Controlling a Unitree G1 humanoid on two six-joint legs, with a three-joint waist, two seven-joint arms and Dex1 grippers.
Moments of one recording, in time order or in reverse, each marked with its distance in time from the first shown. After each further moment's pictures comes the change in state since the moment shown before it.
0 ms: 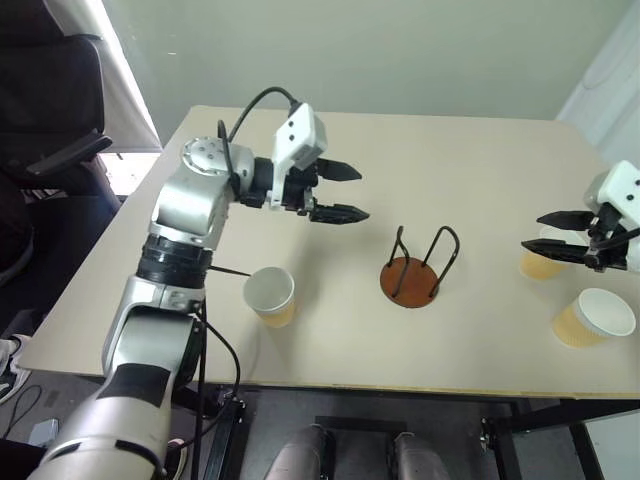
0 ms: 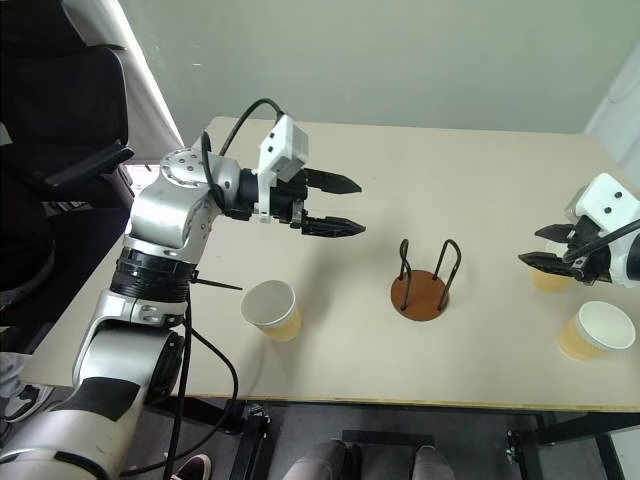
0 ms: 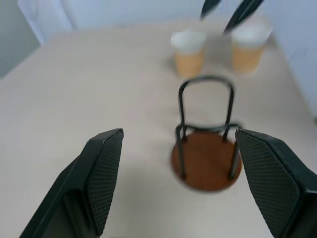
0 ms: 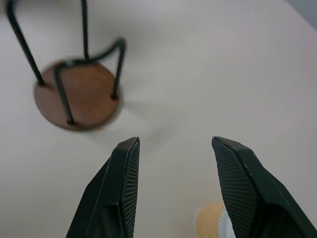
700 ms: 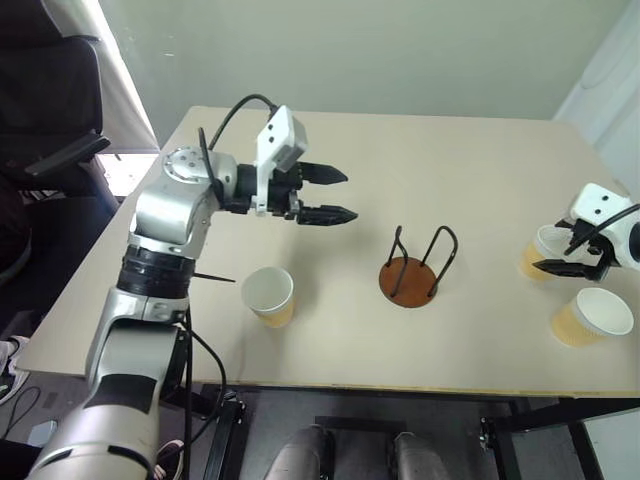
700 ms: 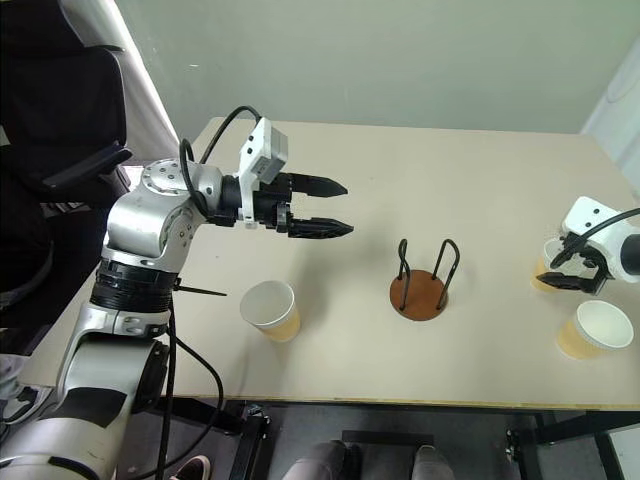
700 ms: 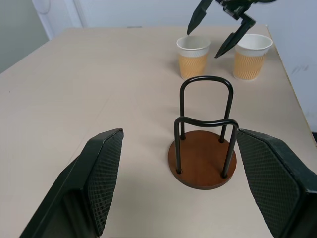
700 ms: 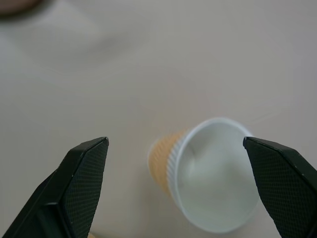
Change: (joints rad) left arm 0.037 0.059 0.000 -0.034 -0.048 0.031 0.038; right arm -0.260 0.051 0.318 0.491 -0.370 -0.299 0.115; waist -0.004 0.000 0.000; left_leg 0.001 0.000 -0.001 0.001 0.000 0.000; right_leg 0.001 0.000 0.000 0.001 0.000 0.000
